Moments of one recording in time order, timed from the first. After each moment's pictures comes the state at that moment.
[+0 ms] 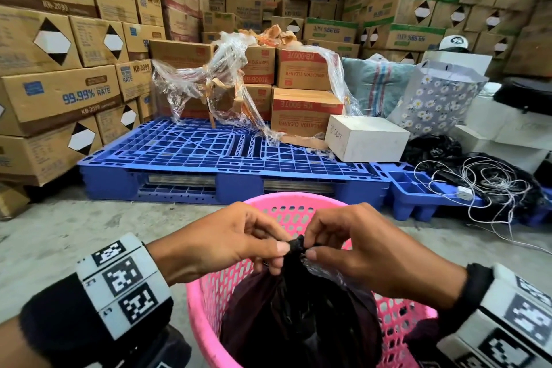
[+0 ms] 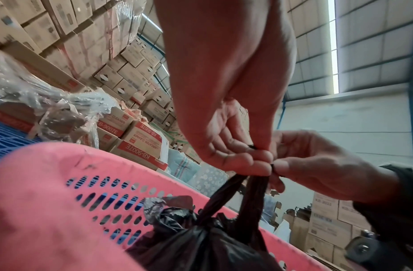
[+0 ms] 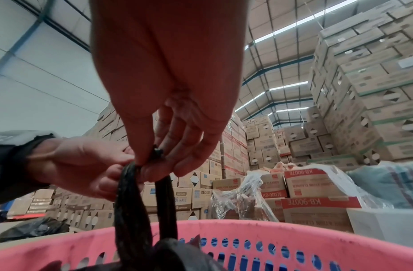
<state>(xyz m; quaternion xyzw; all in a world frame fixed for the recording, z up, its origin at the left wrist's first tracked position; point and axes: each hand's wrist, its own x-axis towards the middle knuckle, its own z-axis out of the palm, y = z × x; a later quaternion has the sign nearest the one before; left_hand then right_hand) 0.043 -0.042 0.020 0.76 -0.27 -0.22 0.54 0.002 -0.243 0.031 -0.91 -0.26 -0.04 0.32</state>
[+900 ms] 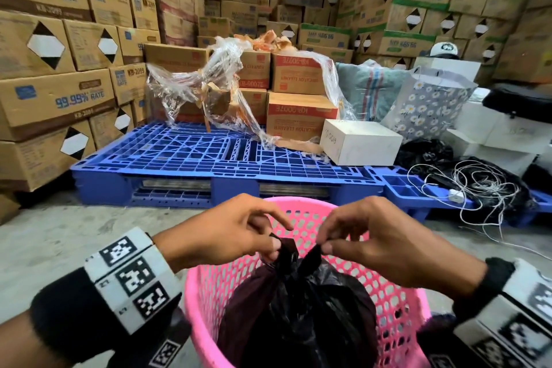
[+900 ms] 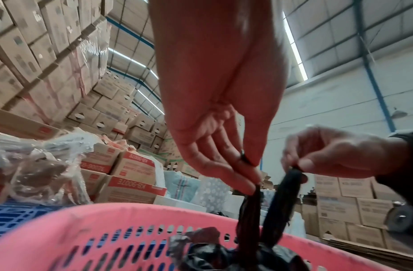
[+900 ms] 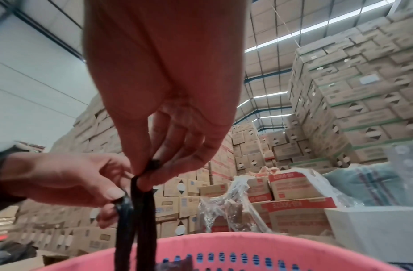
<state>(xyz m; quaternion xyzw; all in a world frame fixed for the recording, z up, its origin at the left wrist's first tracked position) 0.054 -0.044 0.031 0.82 -0.31 -0.17 0.46 0.001 -0.259 0.049 -0.92 -0.23 -0.03 0.31</state>
